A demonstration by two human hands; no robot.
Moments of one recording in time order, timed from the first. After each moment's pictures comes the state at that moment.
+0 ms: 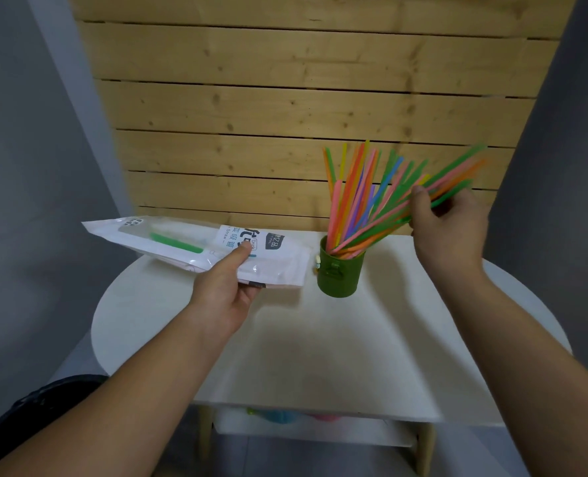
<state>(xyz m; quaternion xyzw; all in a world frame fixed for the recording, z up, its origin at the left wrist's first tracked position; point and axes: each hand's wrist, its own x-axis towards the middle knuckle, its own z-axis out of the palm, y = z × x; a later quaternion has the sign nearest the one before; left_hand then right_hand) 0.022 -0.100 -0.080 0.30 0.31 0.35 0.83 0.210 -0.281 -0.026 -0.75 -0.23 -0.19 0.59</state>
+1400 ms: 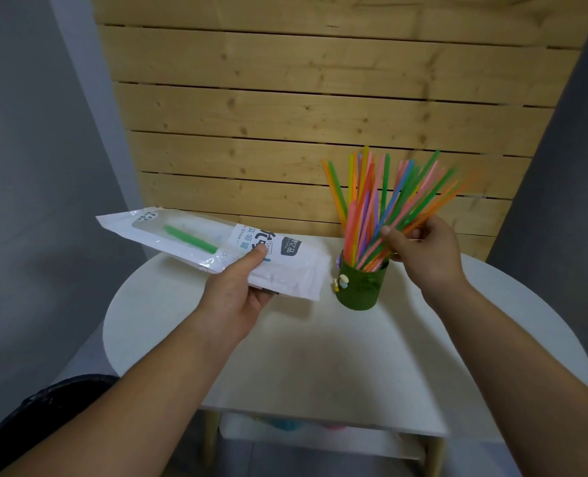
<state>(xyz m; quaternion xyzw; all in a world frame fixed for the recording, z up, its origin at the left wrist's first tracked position) 0.015 -0.094 -0.081 0.33 0.26 0.32 0.85 0.217 -0.256 -0.057 -0.74 -0.25 0.01 0.63</state>
